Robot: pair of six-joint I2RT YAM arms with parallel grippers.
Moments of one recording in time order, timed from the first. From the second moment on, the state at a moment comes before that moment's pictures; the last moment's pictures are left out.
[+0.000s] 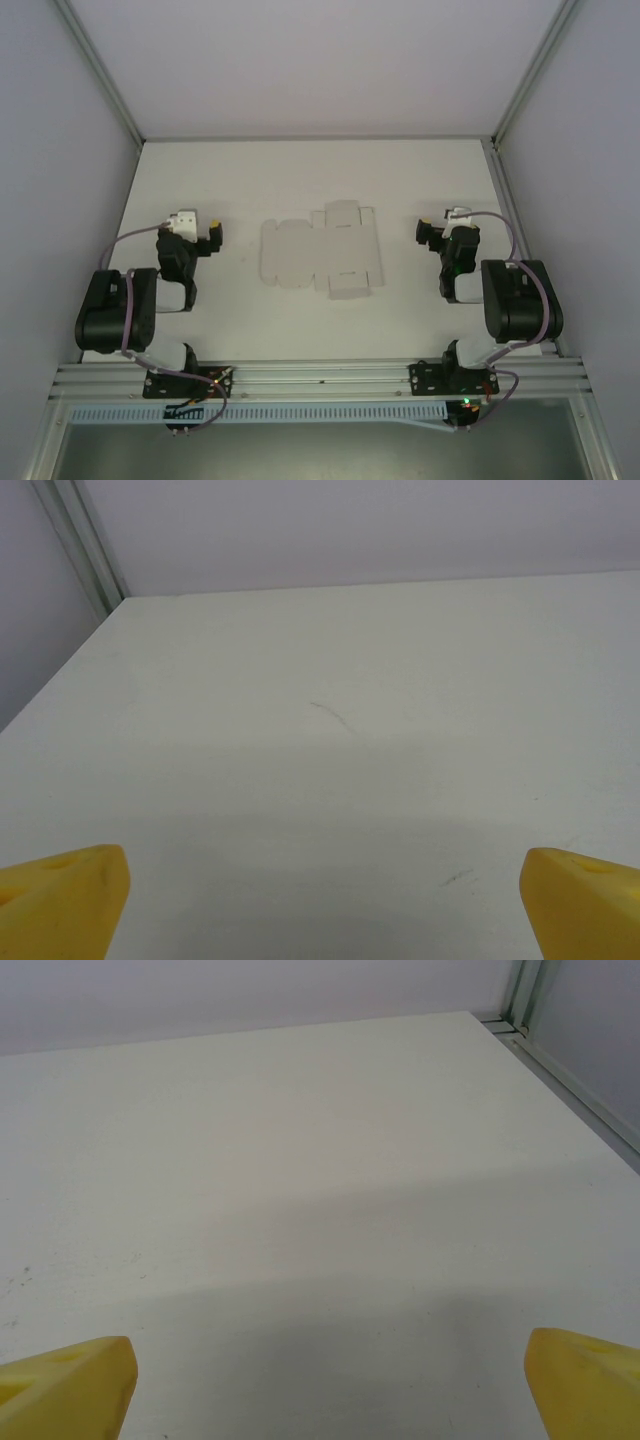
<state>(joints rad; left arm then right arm) 0.00 1.51 0.29 0.96 -0.03 0.06 0.00 1.55 0.34 0.87 0.07 0.06</state>
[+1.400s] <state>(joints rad) -0.23 1.64 0.75 0.02 0.52 -0.38 0.38 1.75 0.87 -0.07 -0.22 0.62</state>
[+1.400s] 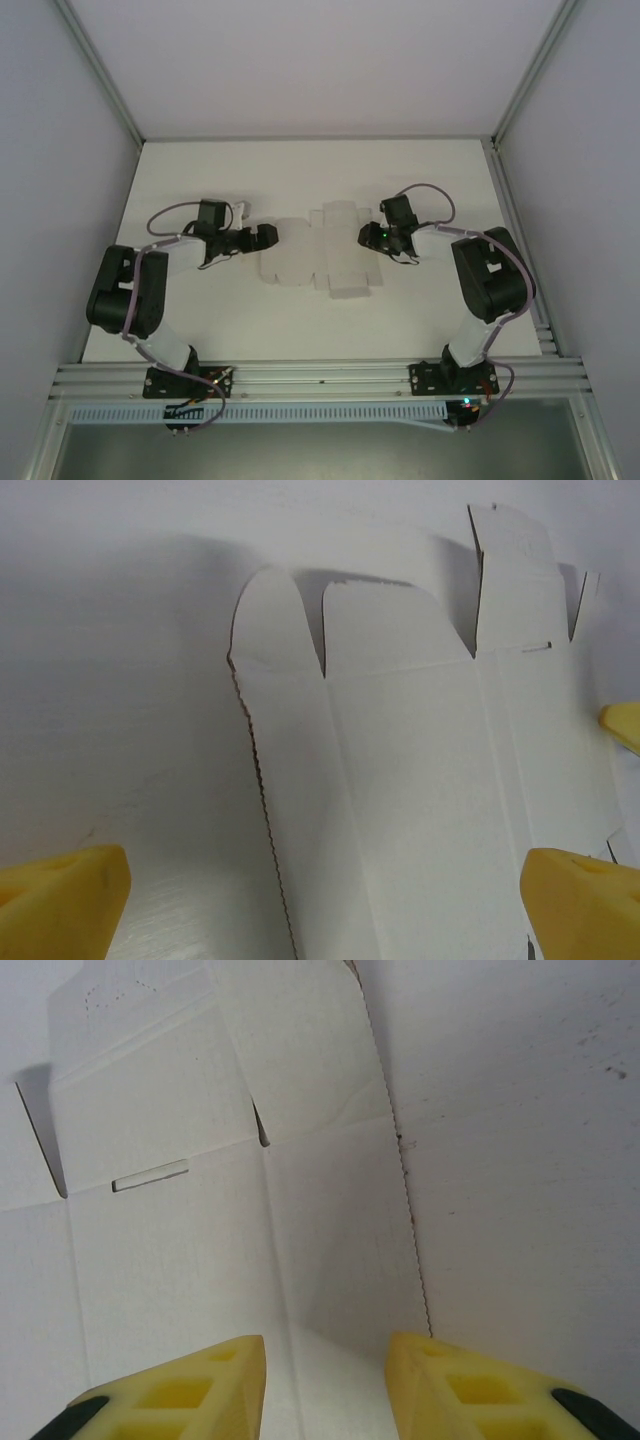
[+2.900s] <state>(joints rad) -0.28 1.26 0.75 0.48 1.02 -0.57 0.14 1.04 0.51 0.13 -0.51 0.62</state>
